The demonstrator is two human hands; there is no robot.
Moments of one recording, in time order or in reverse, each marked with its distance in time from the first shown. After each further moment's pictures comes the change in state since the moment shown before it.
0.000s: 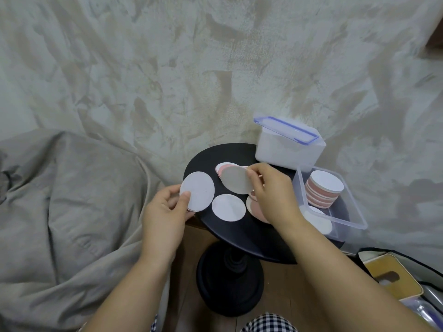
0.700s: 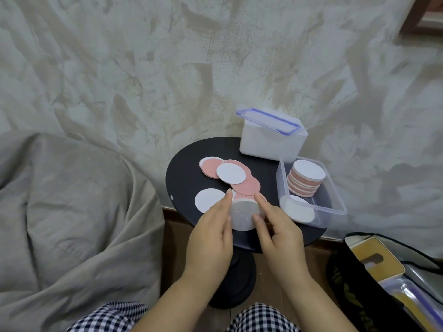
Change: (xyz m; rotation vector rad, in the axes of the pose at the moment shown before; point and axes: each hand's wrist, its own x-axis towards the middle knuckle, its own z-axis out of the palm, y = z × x) left_hand -0.057 -0.031 0.054 0.607 -0.321 0.524; right_hand -0.093 0.039 -0.007 0.076 0.162 -0.079
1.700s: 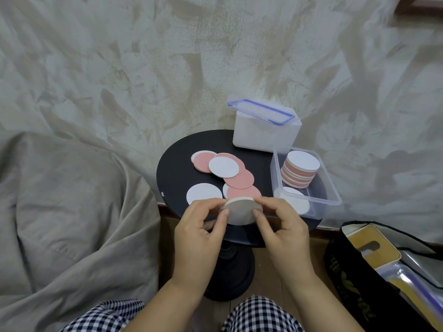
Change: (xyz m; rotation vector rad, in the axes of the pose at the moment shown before) left_hand -0.001 0.008 -0.002 -0.249 0.185 -0.085; right_hand -0.003 0.000 -0.013 0.174 0.084 0.043
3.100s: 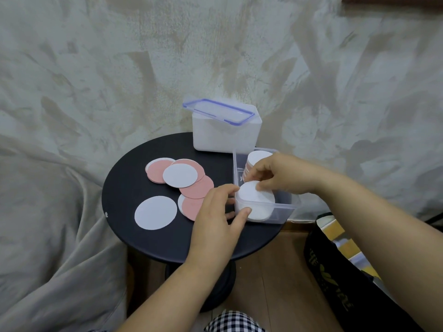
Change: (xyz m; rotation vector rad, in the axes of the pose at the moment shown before) left_hand 0.021 0.018 0.092 -0.027 -0.360 -0.024; right_hand 0.141 0.032 -0.091 -0.563 -0.886 0.213
